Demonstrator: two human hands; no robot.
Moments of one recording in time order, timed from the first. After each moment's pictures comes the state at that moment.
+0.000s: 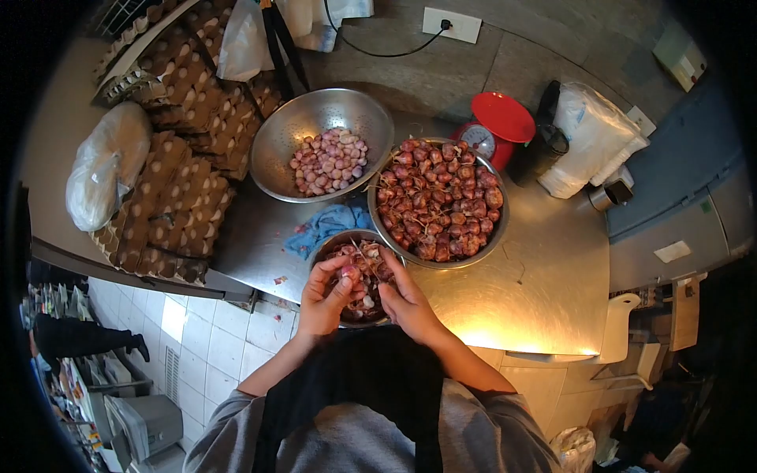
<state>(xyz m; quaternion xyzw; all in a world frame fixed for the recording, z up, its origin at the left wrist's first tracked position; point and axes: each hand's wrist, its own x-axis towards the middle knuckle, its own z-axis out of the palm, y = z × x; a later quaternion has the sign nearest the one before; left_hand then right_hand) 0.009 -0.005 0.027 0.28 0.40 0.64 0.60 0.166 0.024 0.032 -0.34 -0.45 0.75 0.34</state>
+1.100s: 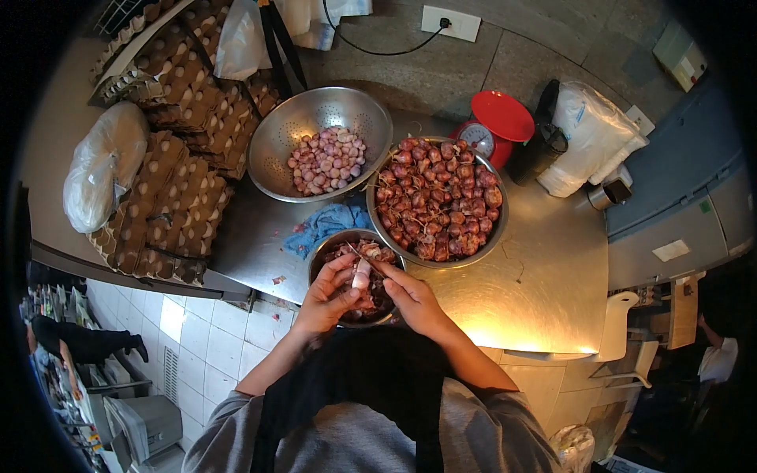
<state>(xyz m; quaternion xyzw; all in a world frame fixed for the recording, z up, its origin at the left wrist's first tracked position) -0.004 -0.003 0.019 0.31 0.36 0.54 0.70 0.176 0.040 0.003 -0.34 -0.63 0.61 0.35</state>
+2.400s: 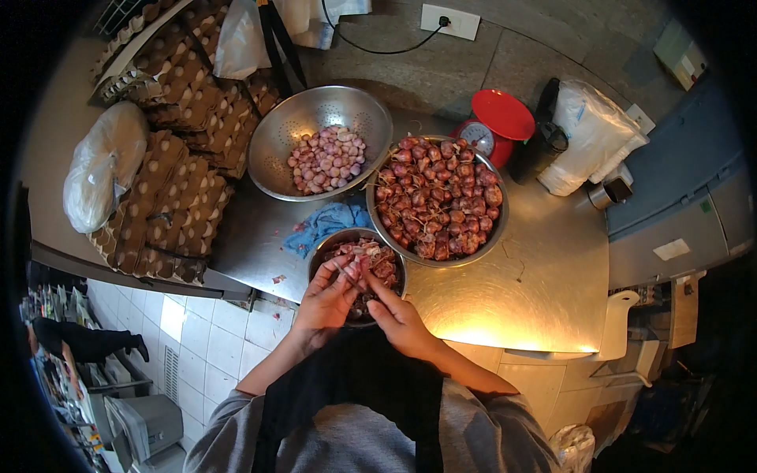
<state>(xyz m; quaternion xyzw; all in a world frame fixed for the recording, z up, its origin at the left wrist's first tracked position) 0.001 -0.001 0.013 0.14 0.26 0.62 0.72 0.161 0.011 0.024 -0.34 -0.68 0.55 0.34</state>
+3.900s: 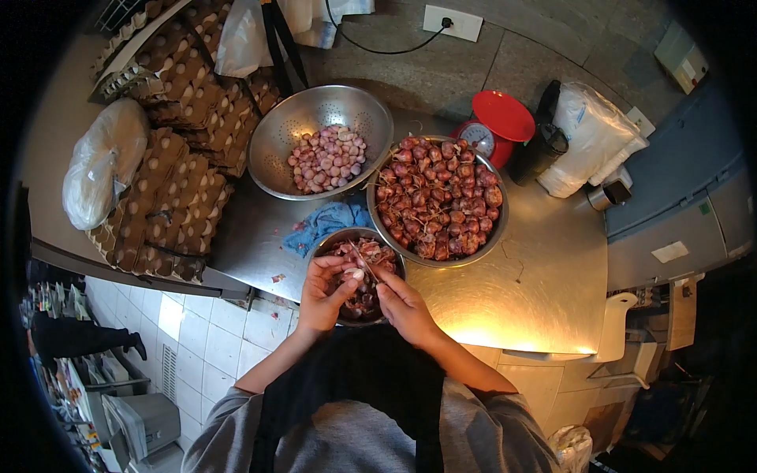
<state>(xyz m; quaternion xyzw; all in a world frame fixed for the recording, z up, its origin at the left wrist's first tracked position) 0.005 0.001 0.006 0.34 0.40 0.64 0.57 0.165 0.020 0.025 -0.37 -0.47 0.74 0.31</state>
